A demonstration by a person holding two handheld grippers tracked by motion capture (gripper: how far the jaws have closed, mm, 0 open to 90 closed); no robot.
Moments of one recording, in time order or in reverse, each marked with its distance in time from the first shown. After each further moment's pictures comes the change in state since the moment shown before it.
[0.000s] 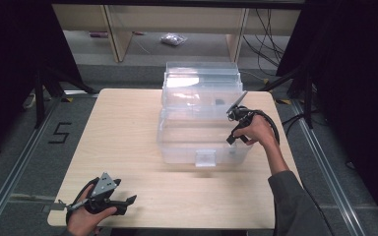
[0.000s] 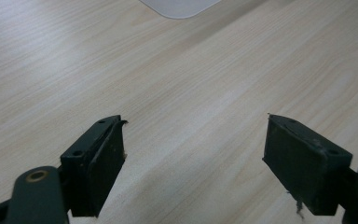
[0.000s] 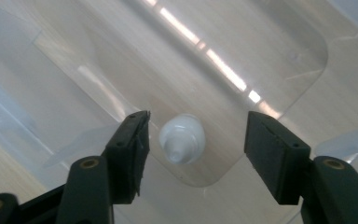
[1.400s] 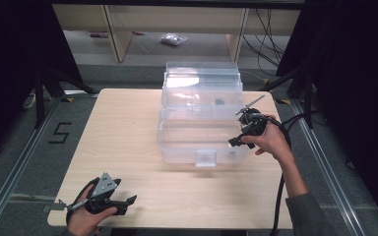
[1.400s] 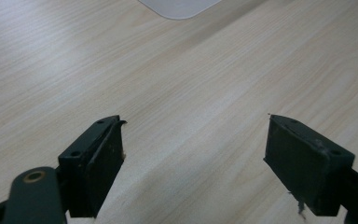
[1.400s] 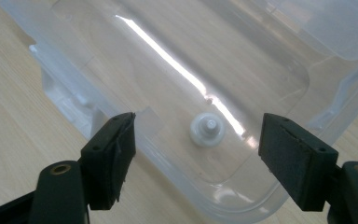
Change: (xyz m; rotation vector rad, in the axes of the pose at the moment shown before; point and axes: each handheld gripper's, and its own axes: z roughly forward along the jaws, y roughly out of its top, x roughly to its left) left arm 0.000 0.000 0.000 -0.001 0.003 0.012; right arm 0.025 -0.041 -0.040 -0.228 -0.007 -0.026
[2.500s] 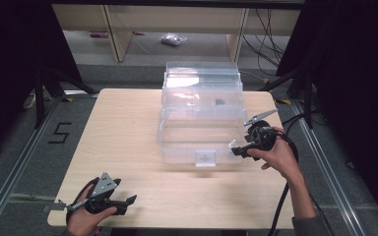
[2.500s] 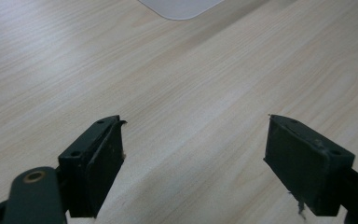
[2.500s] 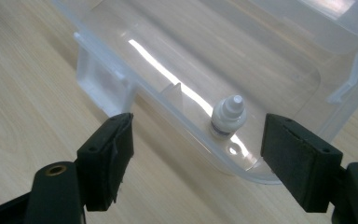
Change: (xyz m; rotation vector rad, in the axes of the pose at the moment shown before) left arm 0.001 0.000 0.000 0.005 0.018 0.003; right arm 0.019 -0.039 -0.012 -0.132 0.019 0.015
